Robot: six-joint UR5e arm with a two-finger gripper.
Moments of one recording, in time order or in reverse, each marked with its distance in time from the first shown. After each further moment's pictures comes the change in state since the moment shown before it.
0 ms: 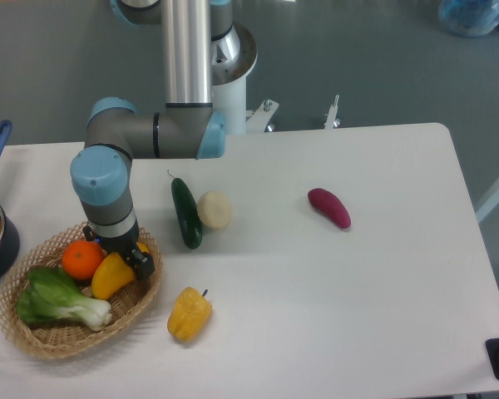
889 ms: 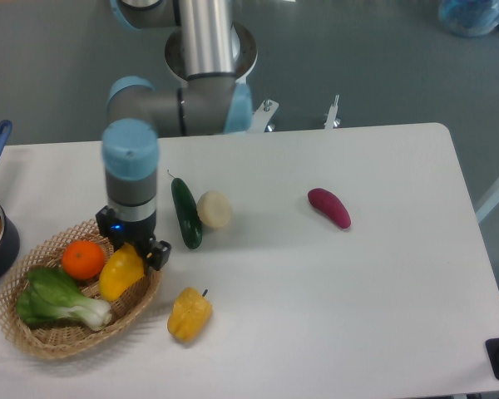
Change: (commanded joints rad) arm 0.204 0.140 0.023 -0.012 -0.207 0.011
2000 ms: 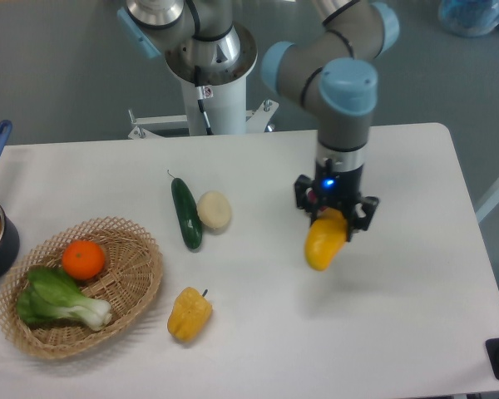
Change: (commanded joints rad) arm 0.514 0.046 -0.015 0.002 0.106 0.546
